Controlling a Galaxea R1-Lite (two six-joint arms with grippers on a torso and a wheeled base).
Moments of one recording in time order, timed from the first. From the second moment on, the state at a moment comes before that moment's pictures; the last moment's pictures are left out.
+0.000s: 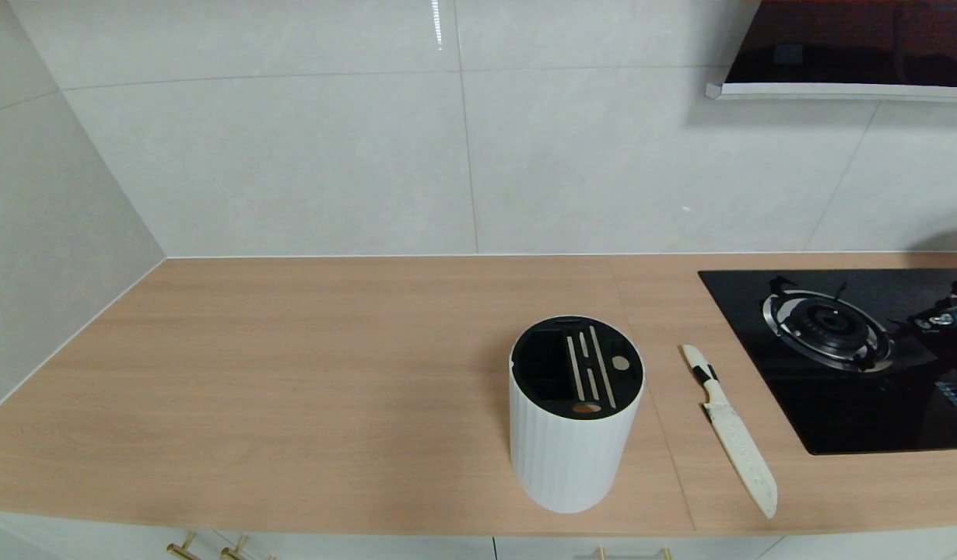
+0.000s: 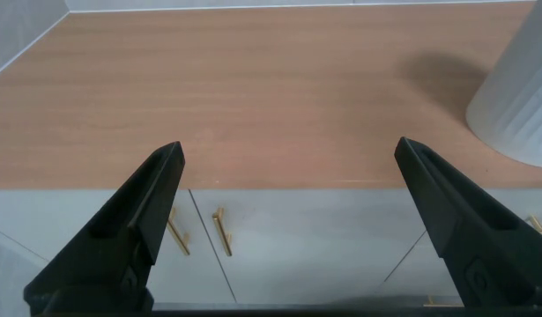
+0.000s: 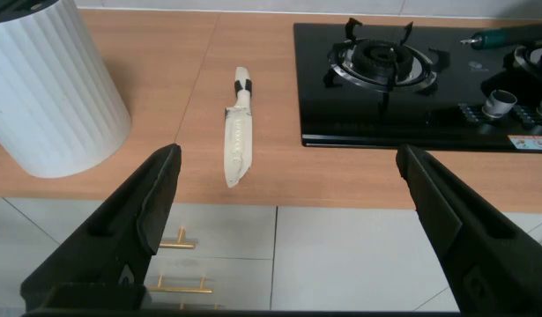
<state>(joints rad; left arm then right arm) 0.00 0.00 0.00 0.00 -0.01 0.01 0.00 0.00 -0.01 -0.01 0.00 -0.03</state>
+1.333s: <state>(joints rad) 0.00 0.00 0.00 0.00 -0.01 0.01 0.15 1.47 -0.44 -0.49 0.09 -0.04</state>
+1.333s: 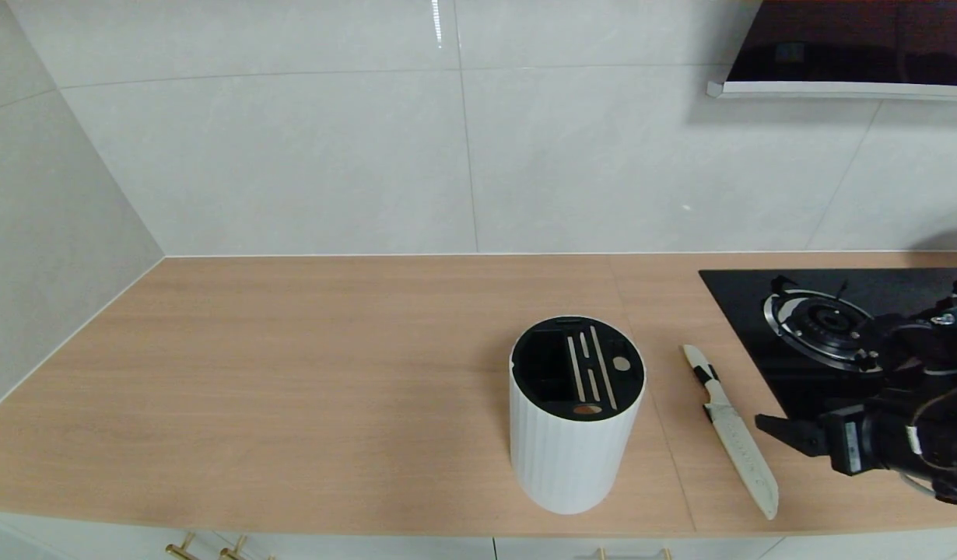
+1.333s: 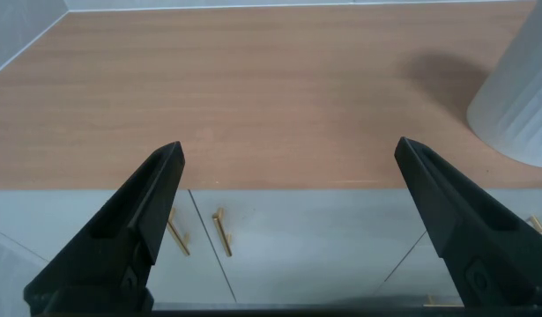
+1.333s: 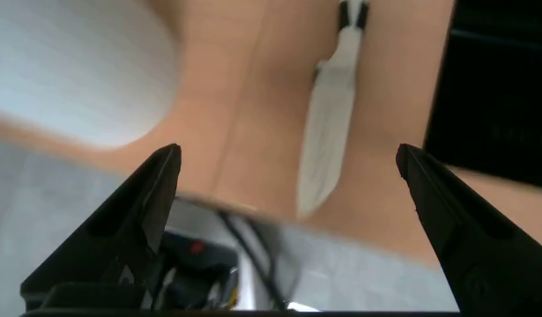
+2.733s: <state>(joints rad) 0.00 0.00 0.00 0.00 -0.01 0.01 0.15 2.12 -0.51 -1.04 -0.02 -0.05</state>
